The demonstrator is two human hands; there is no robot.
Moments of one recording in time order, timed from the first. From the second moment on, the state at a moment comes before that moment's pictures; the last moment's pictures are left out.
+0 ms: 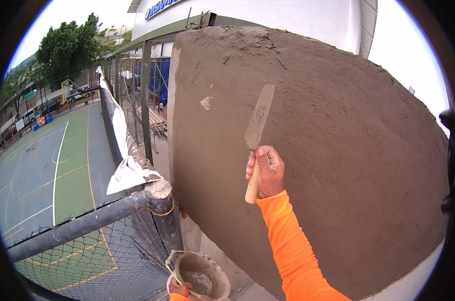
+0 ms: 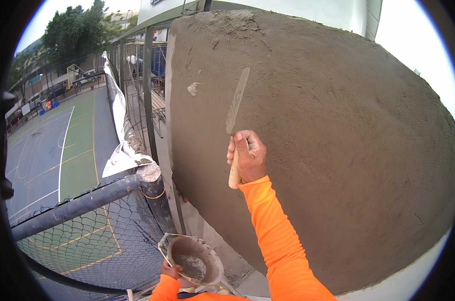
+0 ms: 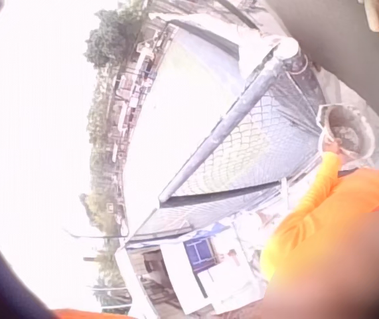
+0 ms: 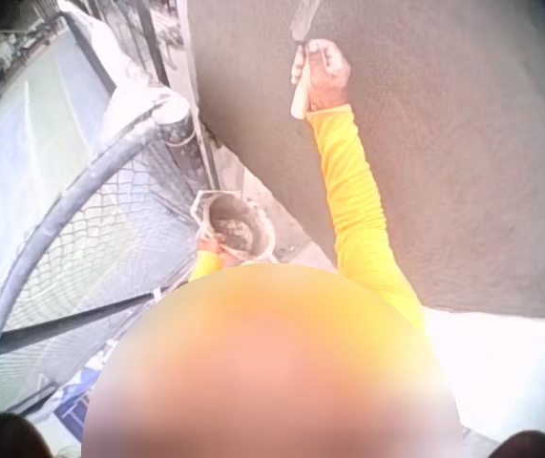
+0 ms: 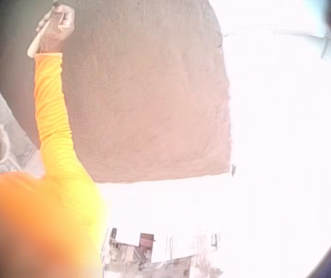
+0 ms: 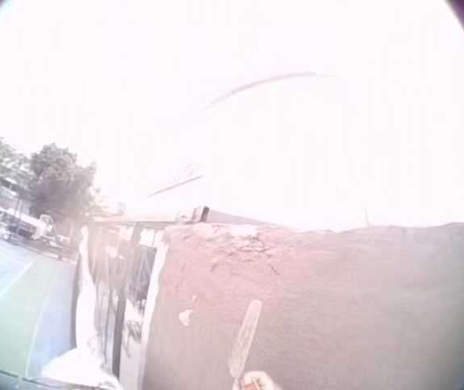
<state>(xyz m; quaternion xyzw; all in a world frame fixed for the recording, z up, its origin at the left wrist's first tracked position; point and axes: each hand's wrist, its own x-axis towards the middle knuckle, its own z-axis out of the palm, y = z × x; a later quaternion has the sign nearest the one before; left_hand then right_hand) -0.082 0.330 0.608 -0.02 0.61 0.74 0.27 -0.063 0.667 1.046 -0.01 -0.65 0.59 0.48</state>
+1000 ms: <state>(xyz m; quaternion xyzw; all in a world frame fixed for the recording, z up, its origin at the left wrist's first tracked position) -0.058 0.378 0.663 0.02 0.58 0.73 0.36 0.136 0.593 0.793 -0.27 -0.94 0.21 0.04</state>
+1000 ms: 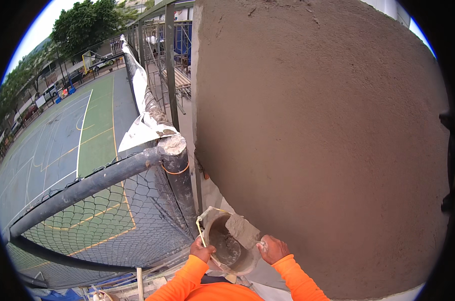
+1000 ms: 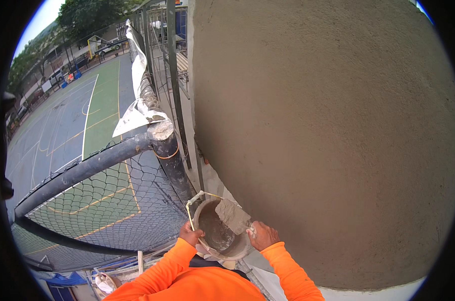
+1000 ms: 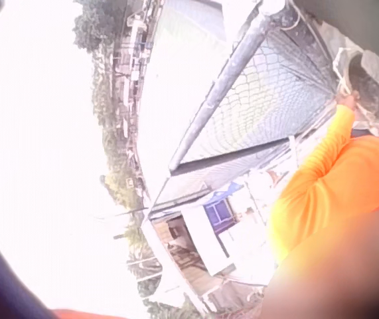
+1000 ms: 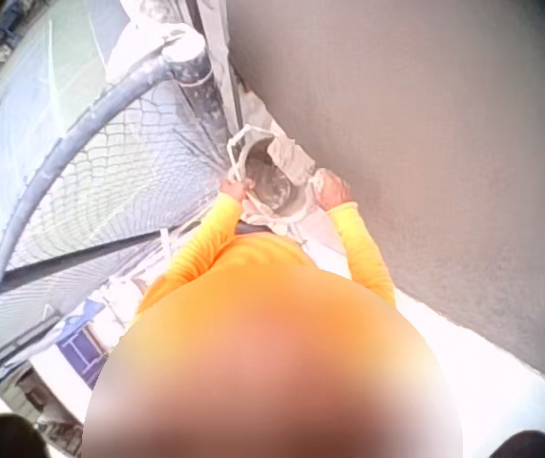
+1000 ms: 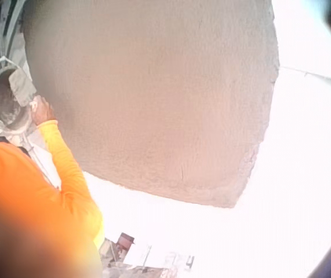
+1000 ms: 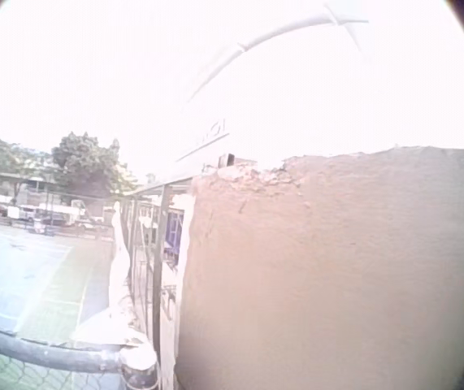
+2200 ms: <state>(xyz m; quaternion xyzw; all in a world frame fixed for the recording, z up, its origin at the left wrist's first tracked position) -0.130 0.357 0.603 0.04 0.69 0.61 0.38 0.041 0.594 0.756 -0.42 -0.85 0.23 -0.21</state>
